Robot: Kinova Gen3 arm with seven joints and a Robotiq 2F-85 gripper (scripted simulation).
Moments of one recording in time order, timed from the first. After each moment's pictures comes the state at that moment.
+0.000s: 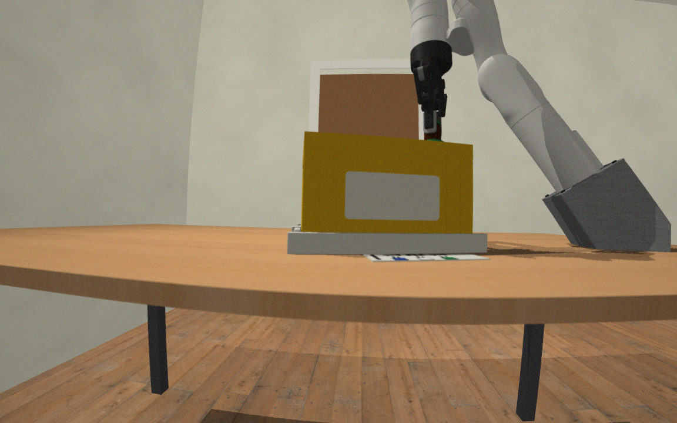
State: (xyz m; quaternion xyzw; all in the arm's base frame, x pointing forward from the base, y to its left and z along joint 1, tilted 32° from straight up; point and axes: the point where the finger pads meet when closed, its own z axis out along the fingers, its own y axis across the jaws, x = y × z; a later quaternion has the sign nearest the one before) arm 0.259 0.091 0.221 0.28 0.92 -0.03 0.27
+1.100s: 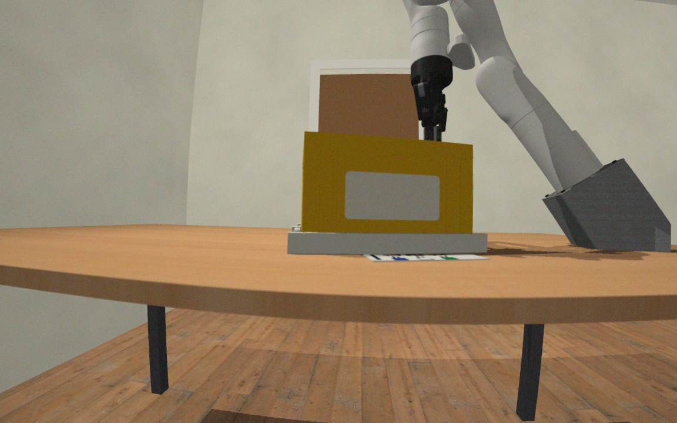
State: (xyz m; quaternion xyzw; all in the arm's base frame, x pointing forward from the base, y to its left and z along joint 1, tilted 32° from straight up) arm 0.273 0.085 0.197 0.28 0.92 -0.03 0.27
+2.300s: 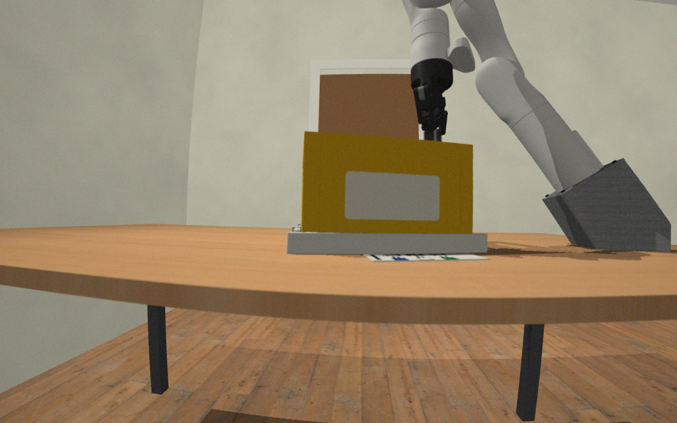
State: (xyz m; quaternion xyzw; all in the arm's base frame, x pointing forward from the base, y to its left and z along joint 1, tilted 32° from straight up) arm 0.276 0.084 0.191 0.28 0.92 -0.03 0.27
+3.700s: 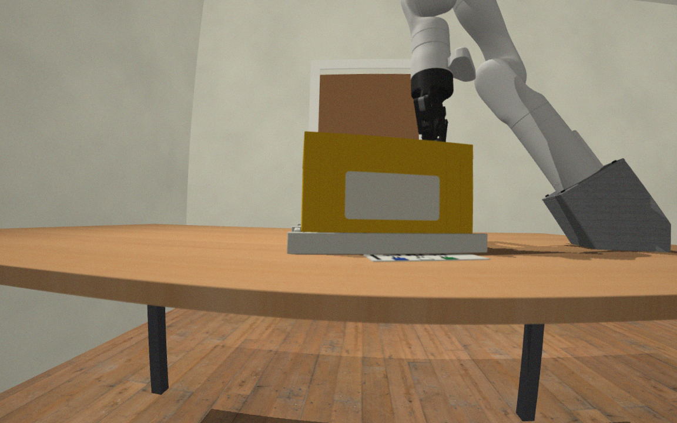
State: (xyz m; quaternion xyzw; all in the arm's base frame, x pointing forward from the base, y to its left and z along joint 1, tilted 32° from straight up) arm 0.285 0.080 0.176 0.28 0.92 -0.03 0.27
